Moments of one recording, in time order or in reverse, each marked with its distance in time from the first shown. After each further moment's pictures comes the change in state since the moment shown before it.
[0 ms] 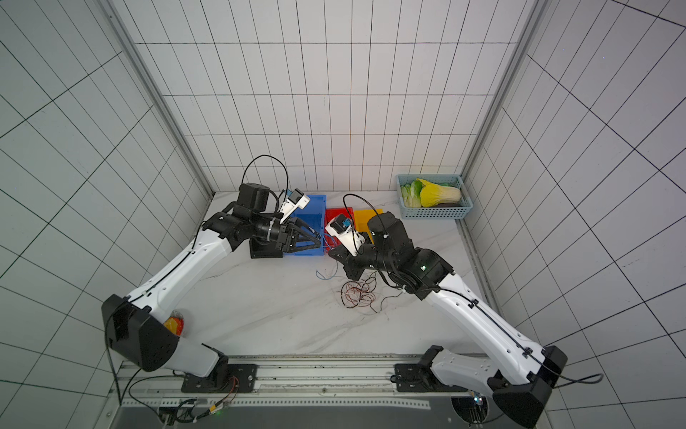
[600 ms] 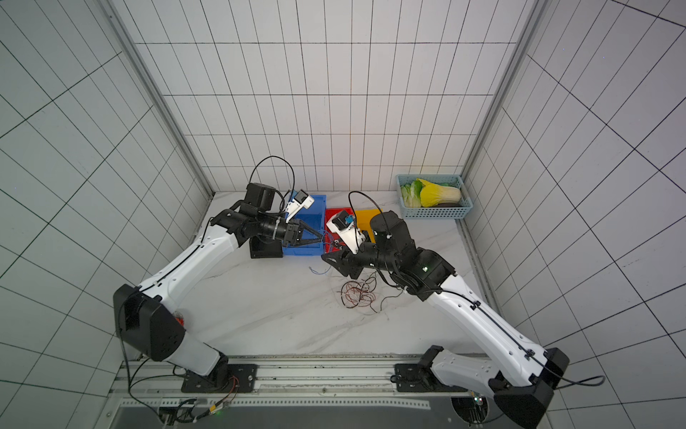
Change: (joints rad) left arm 0.003 0.056 0.029 -0.029 -0.105 0.024; right arm 0.000 -0.005 0.000 0.051 -0.022 0.090
